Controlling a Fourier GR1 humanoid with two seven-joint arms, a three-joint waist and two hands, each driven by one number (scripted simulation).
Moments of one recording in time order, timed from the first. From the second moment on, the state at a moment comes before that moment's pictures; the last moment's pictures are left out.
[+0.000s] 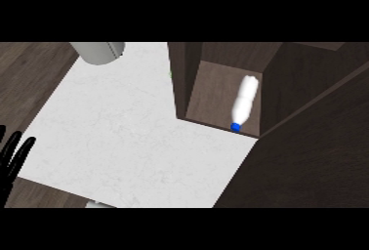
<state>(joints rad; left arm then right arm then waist) 0.33 0.77 -0.14 -1.87 0.99 -0.23 -0.48 0.33 -0.47 0.59 -2.48 -0.03 0.60 0.11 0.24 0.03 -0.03</state>
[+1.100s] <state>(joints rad) 0.29 0.79 -0.11 -1.85 1.01 -0.27 -0.48 0.19 -0.34 0.56 -2.34 -0.22 0.56 0.24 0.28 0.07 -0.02</state>
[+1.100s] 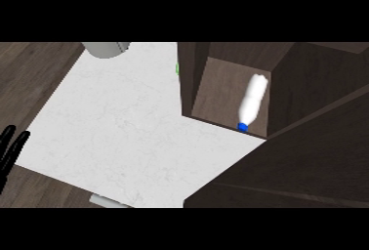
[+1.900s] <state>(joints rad) 0.29 0.79 -0.10 -1.80 1.03 -0.29 -0.47 -0.33 -0.14 0.44 -1.94 -0.22 0.44 0.54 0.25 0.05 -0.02</state>
